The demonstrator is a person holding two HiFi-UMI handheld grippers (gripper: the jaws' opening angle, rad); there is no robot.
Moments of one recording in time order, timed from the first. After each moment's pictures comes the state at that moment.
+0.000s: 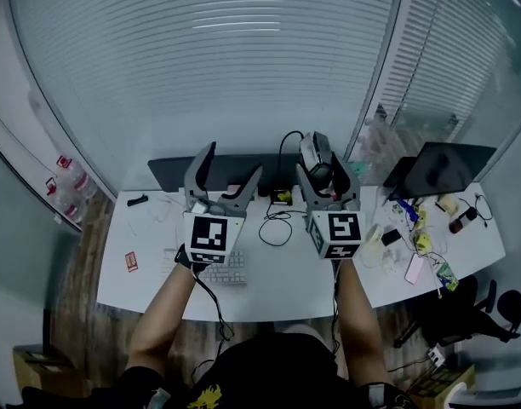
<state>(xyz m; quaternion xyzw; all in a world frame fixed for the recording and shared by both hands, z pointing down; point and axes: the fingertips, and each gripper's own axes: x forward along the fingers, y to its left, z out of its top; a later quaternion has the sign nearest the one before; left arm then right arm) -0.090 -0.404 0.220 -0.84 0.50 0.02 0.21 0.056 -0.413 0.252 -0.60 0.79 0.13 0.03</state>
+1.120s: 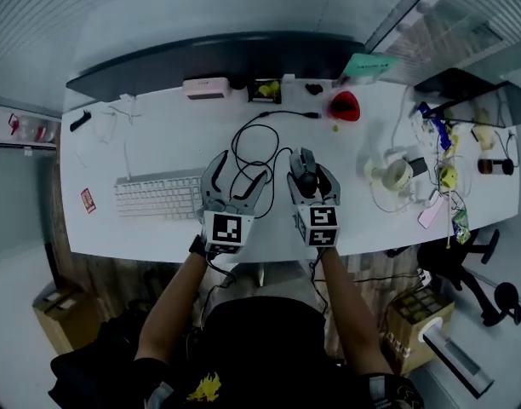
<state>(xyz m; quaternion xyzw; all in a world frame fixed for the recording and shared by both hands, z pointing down) 0.010 -0.491 0.649 -0.87 0.45 -0.18 -0.01 0.134 -0.463 0.726 -0.57 0.76 -0.21 -0.21</state>
